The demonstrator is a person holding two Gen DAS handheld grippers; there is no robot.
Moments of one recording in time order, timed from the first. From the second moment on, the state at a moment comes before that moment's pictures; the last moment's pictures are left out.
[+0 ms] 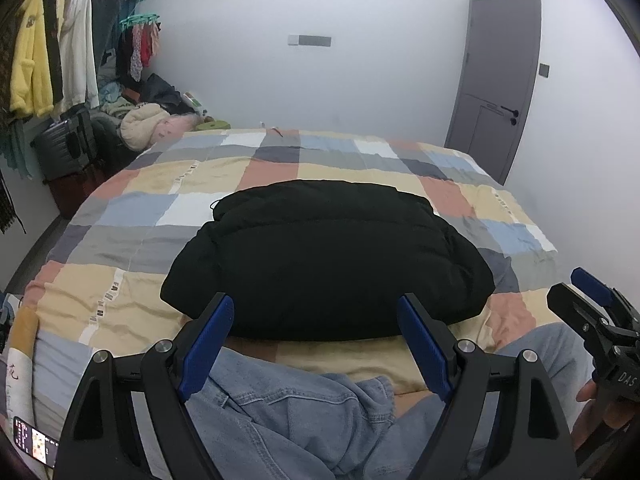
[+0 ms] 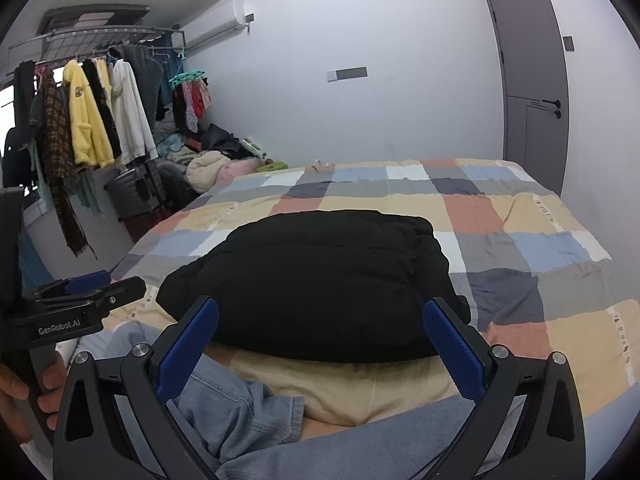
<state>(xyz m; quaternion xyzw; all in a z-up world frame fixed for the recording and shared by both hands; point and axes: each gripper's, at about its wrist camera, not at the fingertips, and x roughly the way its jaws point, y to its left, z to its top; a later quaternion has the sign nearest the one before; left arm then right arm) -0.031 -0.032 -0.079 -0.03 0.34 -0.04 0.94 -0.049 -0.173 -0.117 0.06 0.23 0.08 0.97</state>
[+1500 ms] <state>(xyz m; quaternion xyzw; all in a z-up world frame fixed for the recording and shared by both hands) -0.039 -0.030 -0.079 -0.03 0.34 -0.03 0.94 -0.055 -0.175 -0.114 0.06 0.23 0.08 0.97</state>
